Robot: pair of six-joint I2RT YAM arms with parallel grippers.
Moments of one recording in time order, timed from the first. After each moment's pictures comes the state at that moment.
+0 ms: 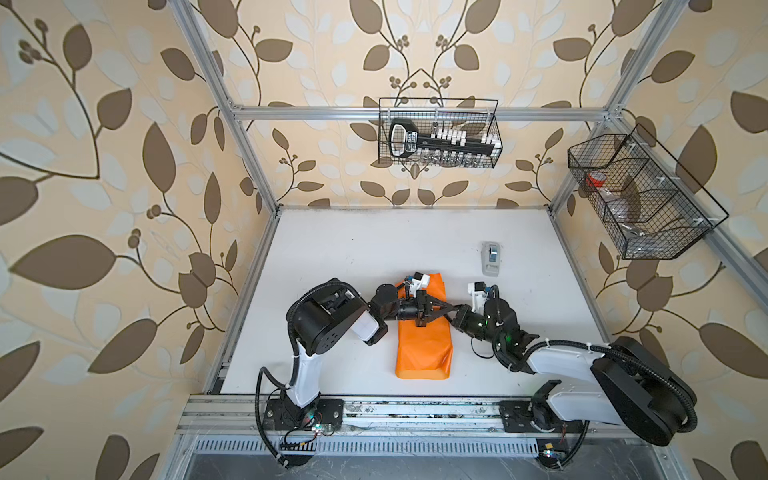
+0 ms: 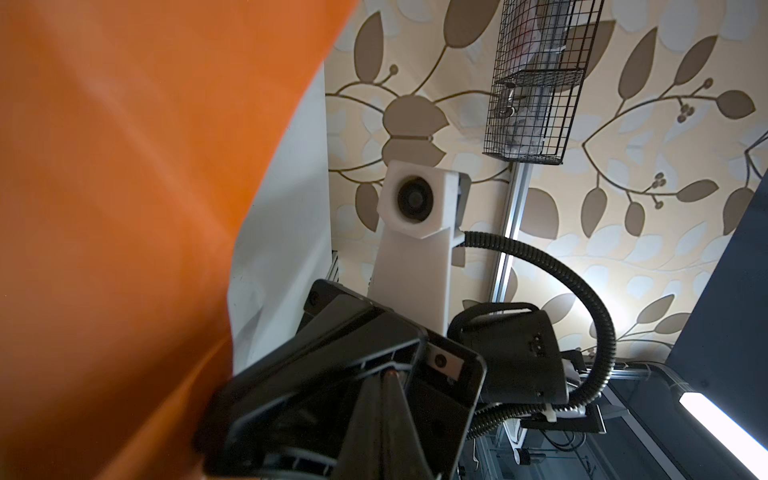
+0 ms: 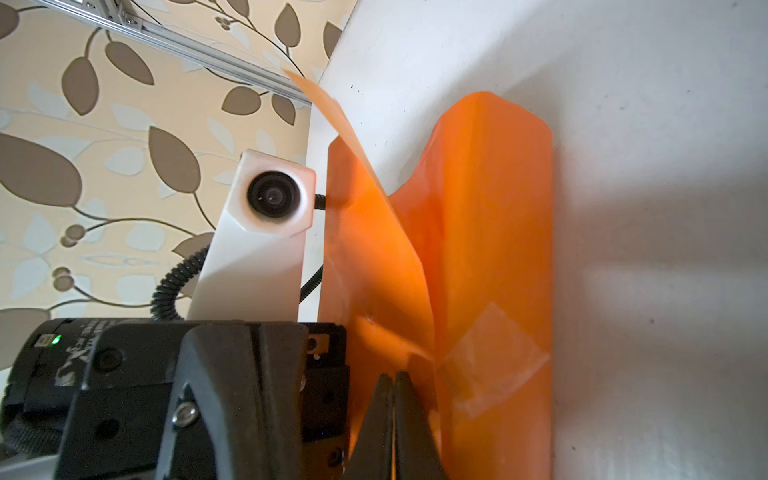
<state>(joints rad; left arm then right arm) -0.72 1.97 0.65 1.35 0.77 -1.59 0.59 1.31 0.26 0.64 -0.21 1.07</state>
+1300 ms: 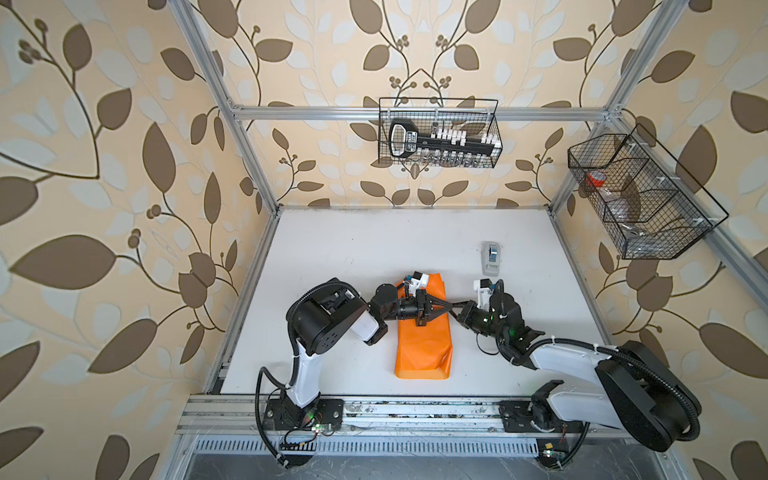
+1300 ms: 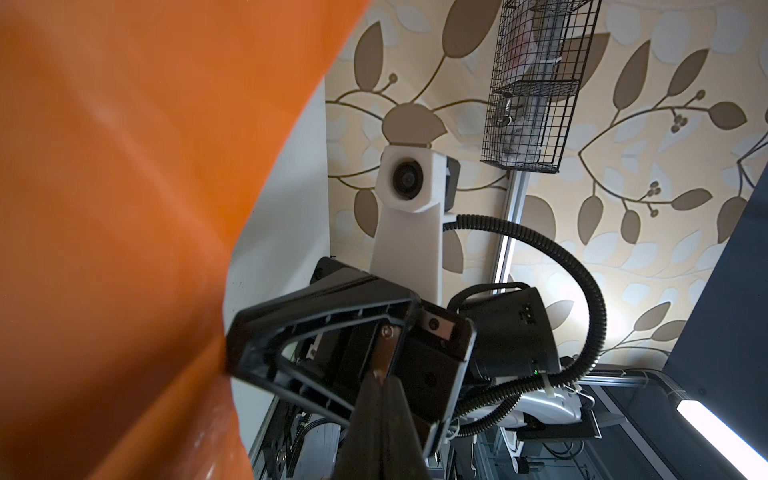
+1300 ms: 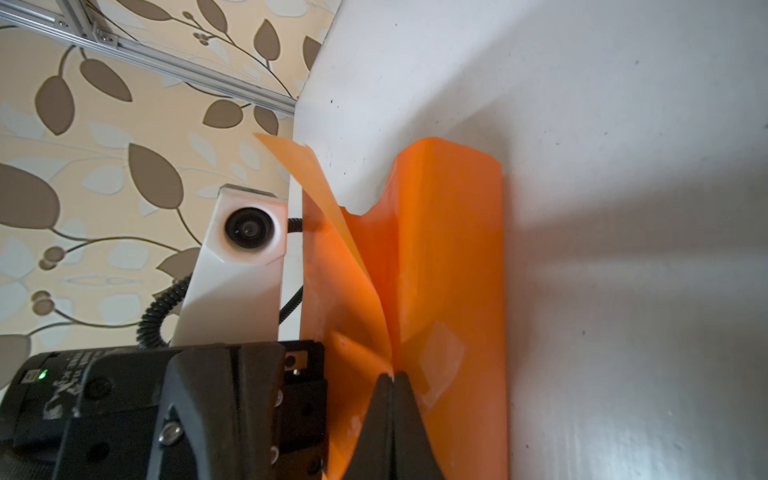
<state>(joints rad) -0.72 1.97 0.65 1.35 0.76 -1.60 0.51 1.28 0.29 0.55 -0.26 1.04</state>
